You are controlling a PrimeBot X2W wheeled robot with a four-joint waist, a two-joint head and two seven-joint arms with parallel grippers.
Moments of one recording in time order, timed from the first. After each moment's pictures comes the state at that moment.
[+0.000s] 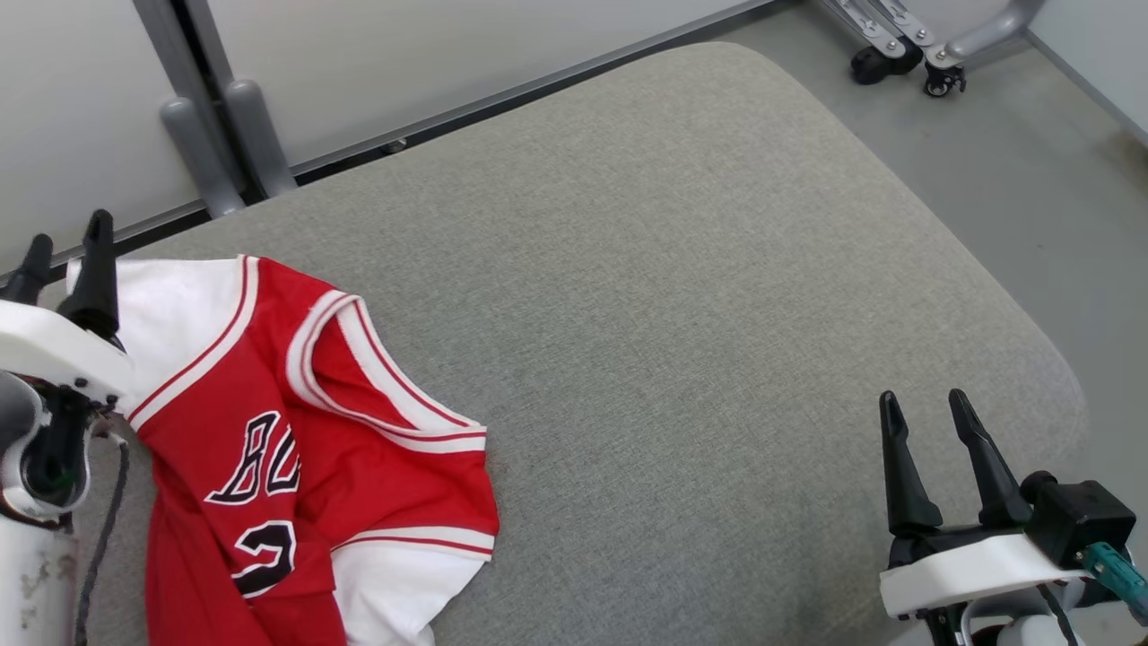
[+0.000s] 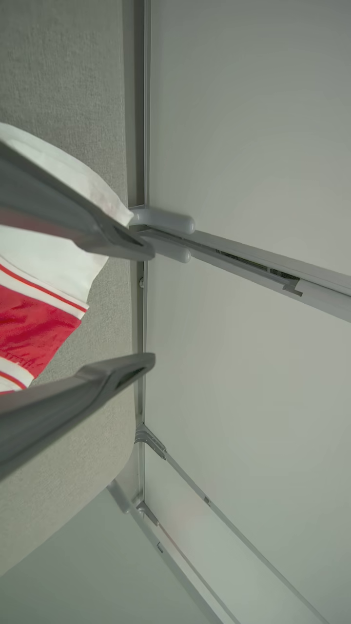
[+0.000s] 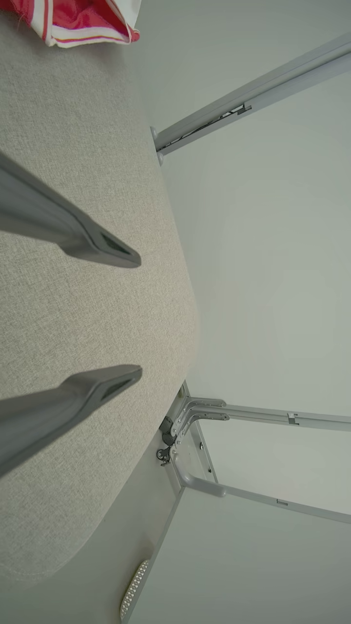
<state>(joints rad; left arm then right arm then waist) -0.50 0.39 0.00 0.43 -0.78 -0.02 0.15 -0.08 -0.05 0.09 0.18 0.29 0.13 -0.26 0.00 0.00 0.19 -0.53</state>
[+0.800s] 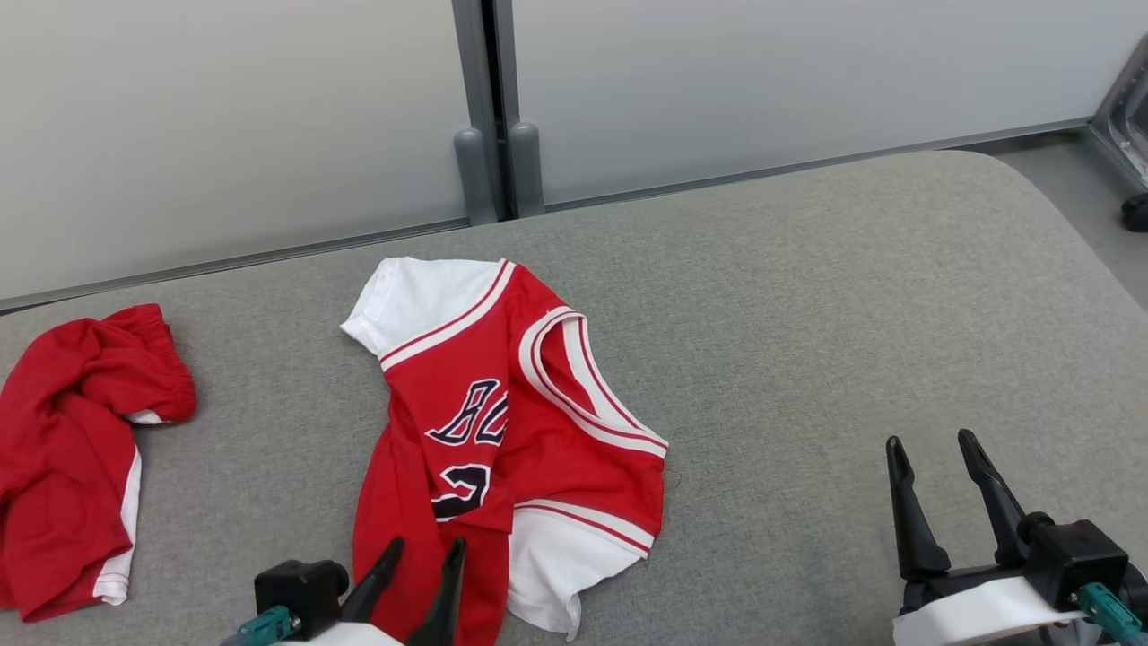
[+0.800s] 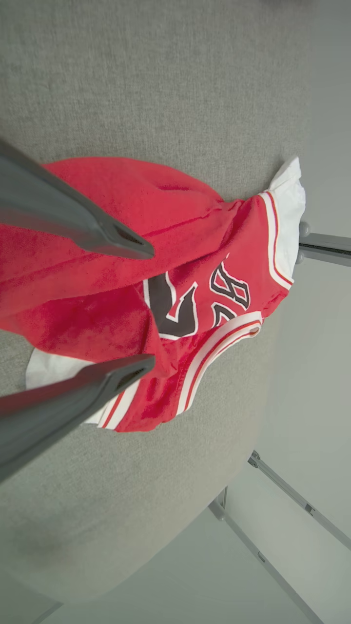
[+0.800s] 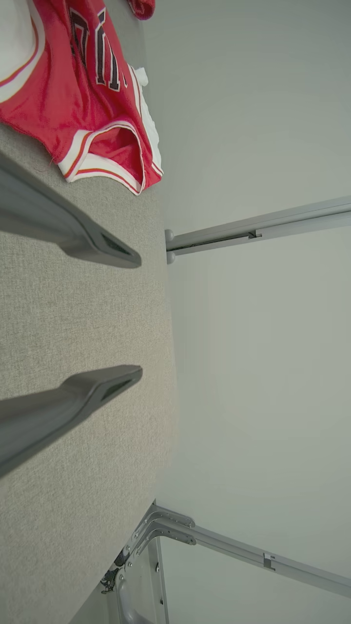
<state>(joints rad) 0.10 0.18 -0.34 -0.02 -0.58 0.11 0.09 0.00 -0.05 0.03 0.16 0.15 0.13 -0.26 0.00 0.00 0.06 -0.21</state>
